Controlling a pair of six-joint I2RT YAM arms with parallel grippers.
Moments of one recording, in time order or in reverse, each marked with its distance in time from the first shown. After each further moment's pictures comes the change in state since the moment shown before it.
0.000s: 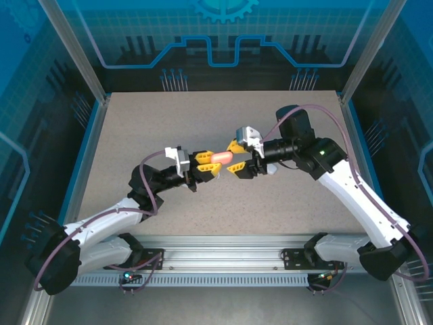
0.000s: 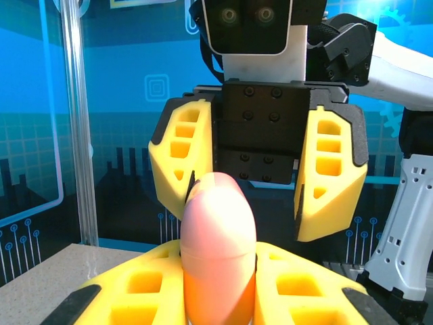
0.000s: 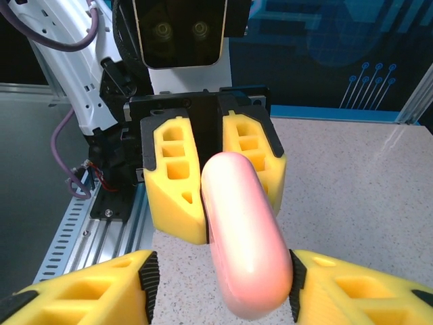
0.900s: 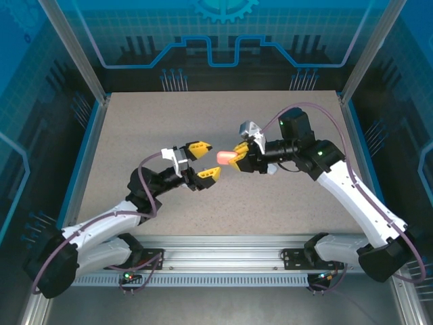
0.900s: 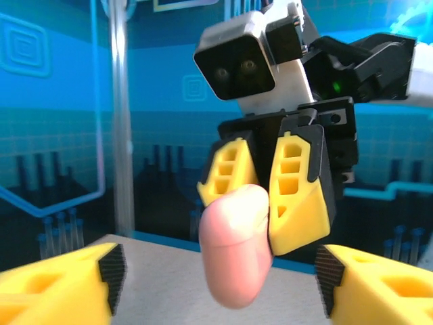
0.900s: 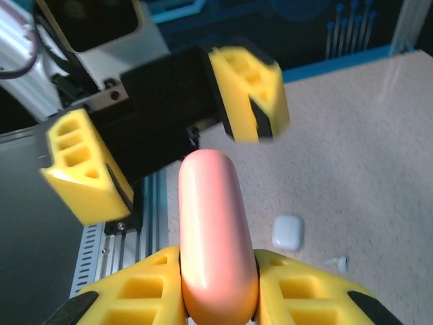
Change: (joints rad) left arm -0.002 -0.049 -0.049 -0.024 -0.144 0.042; right arm -0.068 -0.027 -0.104 0.051 0.039 0.264
